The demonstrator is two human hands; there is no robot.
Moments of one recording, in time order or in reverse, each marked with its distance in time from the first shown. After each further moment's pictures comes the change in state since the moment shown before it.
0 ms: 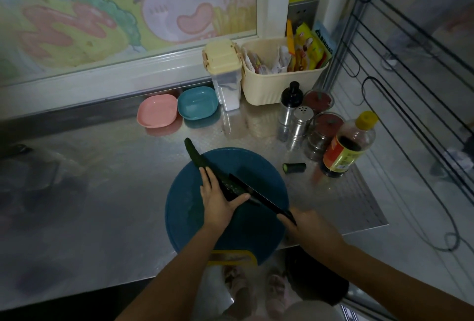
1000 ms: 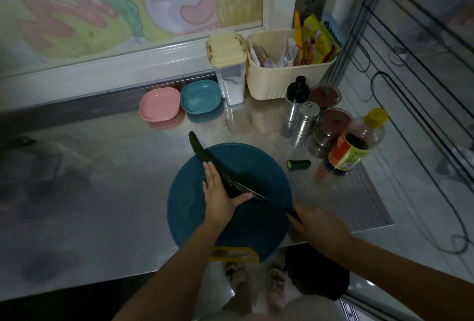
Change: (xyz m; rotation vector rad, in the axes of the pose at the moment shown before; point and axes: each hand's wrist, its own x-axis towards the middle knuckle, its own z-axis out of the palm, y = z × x) left_hand 0.003 -0.007 0.002 0.063 -0.010 0.075; right_hand 0.004 0.007 -0.011 -0.081 -0.146 -0.014
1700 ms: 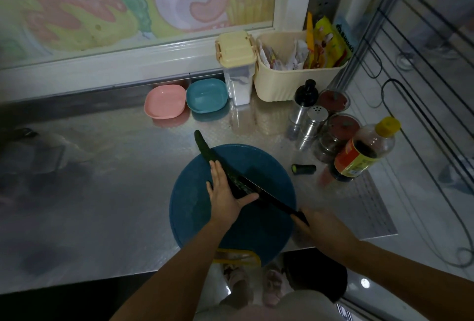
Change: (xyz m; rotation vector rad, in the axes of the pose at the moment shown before) left_hand 0.004 0.006 -0.002 0.020 0.001 -0.041; right_hand 0.005 0.003 -0.007 0.140 0.019 -0.014
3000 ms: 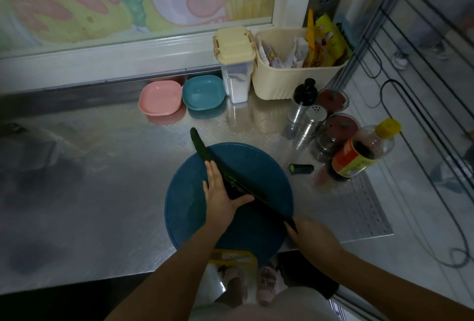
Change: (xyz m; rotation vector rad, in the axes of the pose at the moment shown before) left_hand 0.002 -0.008 0.000 -0.052 0.012 0.020; right_hand 0.015 0.002 0.040 -0.123 0.020 0.098
